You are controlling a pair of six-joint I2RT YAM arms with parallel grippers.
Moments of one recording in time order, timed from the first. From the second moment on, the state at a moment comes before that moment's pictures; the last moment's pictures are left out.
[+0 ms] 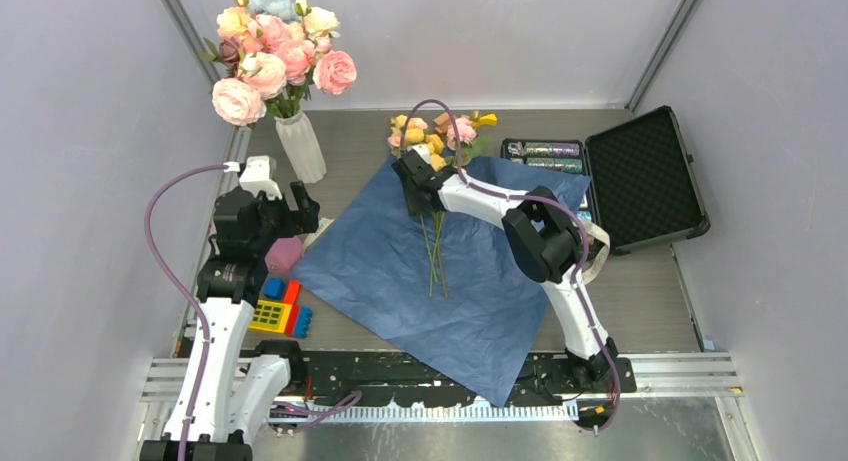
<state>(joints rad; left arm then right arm) -0.03 0.75 0.81 -0.42 0.10 -0.15 0.75 2.24 1.74 -0.46 0.30 0.39</state>
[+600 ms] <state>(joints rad) -0.04 0.75 0.81 -0.42 0.10 -0.16 0.74 2.28 1.77 -0.40 0.26 0.36</state>
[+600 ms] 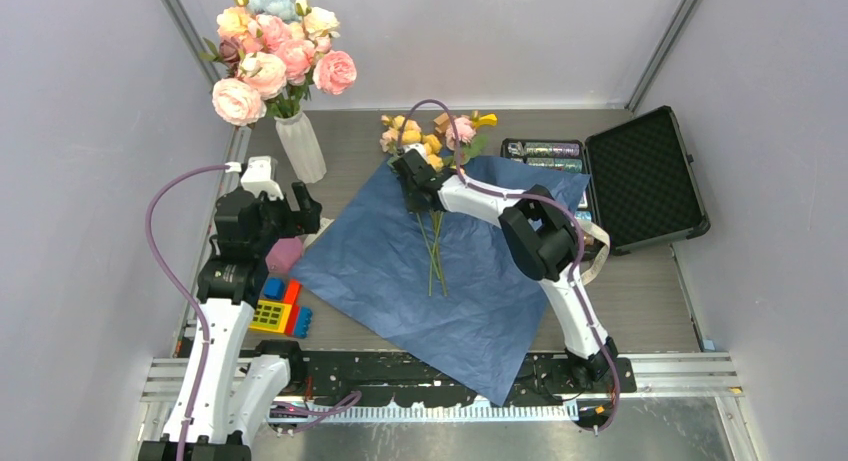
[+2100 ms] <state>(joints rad) -0.07 0.90 0.59 0.30 0.61 -1.07 0.81 1.50 1.09 0.15 -0.57 0.50</state>
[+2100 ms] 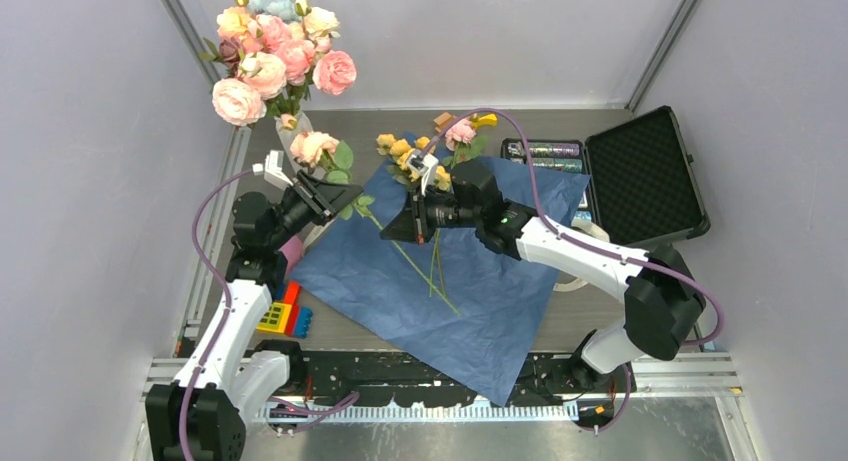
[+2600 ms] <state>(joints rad) -0.08 0.88 0.59 0.24 0.63 -0.96 0.82 1.50 1.09 0.09 -0.53 0.48</state>
